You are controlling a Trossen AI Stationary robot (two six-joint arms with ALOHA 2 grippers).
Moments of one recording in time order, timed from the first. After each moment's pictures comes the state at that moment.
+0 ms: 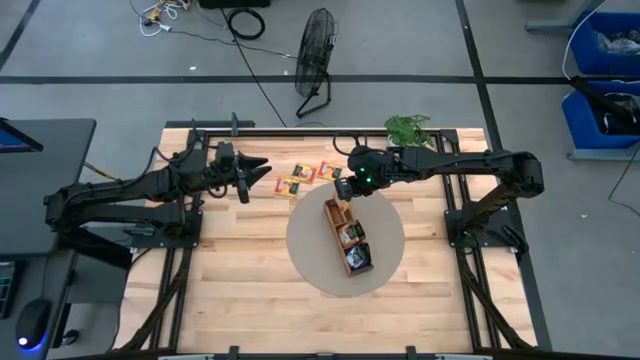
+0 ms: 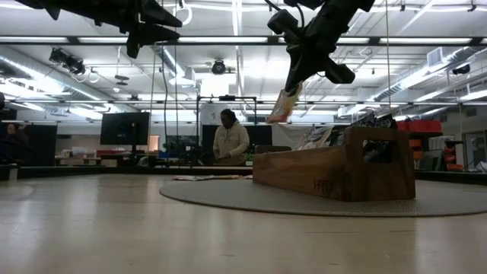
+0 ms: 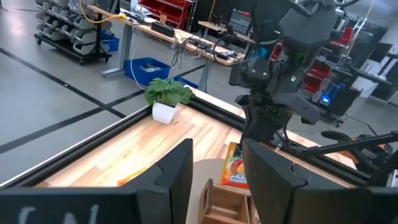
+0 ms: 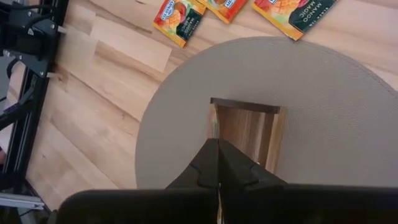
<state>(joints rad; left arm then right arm) 0.22 0.76 0.60 0.07 -0.15 -0.32 -0.16 1.53 1.26 -0.70 -0.02 1.02</state>
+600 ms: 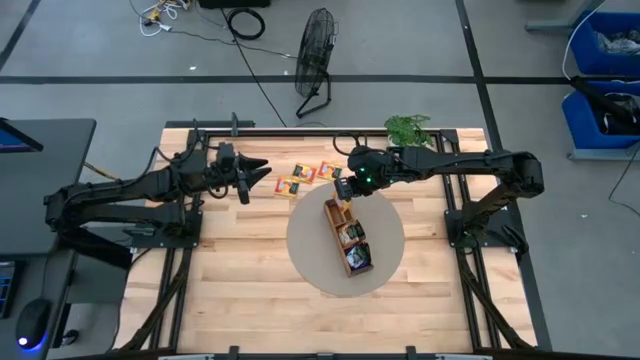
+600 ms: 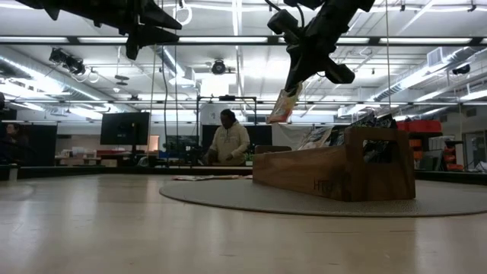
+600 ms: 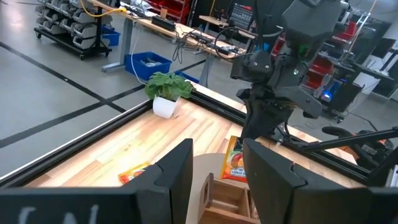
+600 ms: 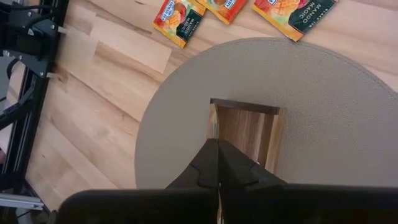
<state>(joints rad) 0.22 0.76 0.60 0.05 -0.15 -0.32 -0.16 1.53 1.26 -0.70 -0.02 1.01</state>
